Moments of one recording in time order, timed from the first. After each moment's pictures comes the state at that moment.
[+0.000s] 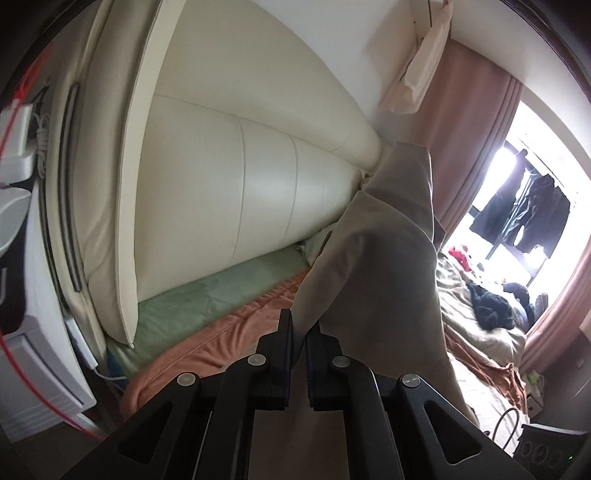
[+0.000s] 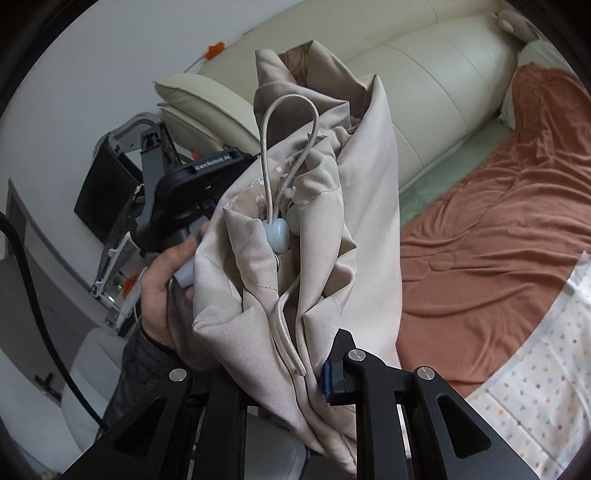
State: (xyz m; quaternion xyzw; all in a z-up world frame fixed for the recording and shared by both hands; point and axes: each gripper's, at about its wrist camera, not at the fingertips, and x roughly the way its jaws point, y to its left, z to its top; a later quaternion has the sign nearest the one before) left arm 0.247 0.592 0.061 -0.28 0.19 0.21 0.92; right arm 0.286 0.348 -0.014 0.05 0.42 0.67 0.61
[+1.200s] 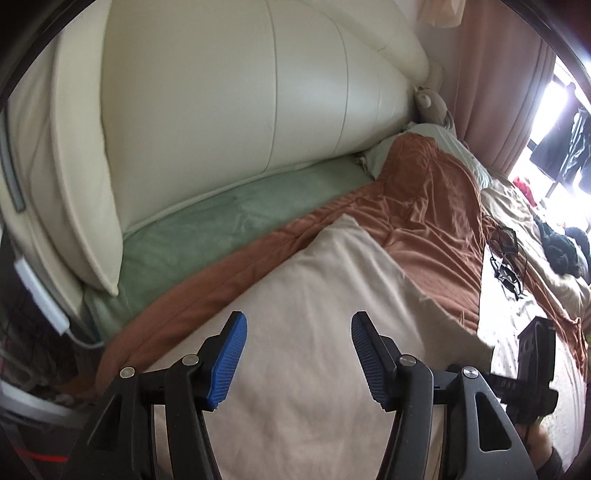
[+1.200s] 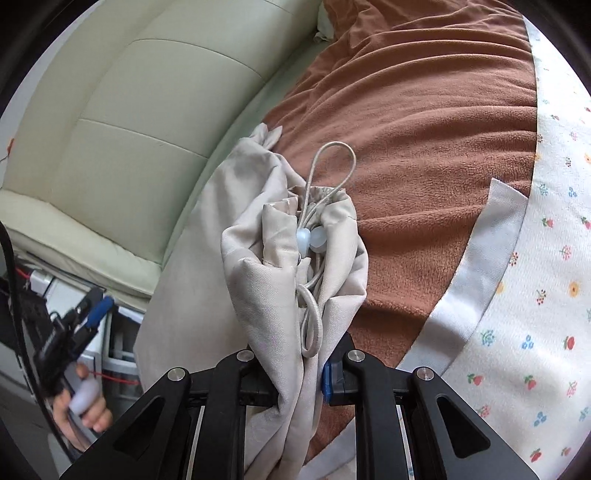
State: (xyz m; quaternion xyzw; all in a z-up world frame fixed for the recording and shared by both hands) left arm 0.330 0.613 -0.092 -0.24 0.34 0.27 0.87; right arm 0.498 0.386 -0.218 0.09 0.57 0.48 0.67
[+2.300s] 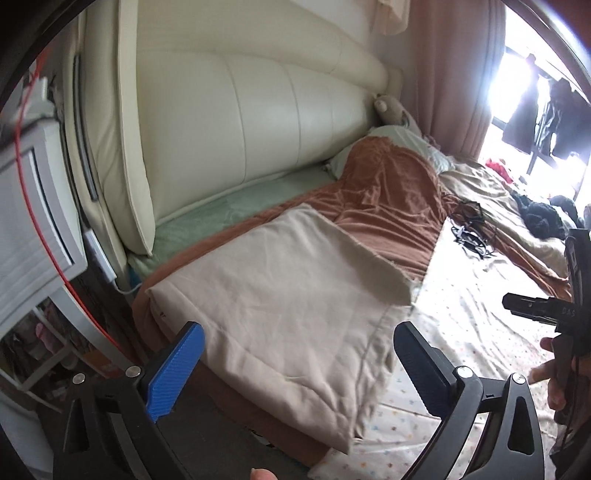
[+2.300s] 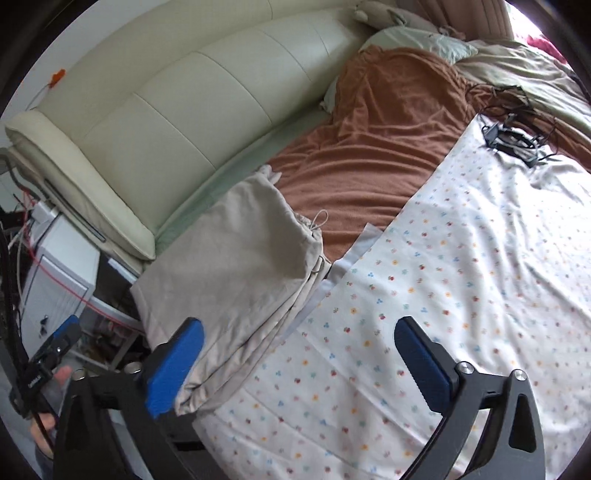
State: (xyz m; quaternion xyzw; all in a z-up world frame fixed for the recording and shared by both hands) left arm 0.237 0.437 -0.037 -0.17 0.31 0.27 0.90; right arm 0.405 0.215 -0.064 -0.02 0.45 0.45 0.77
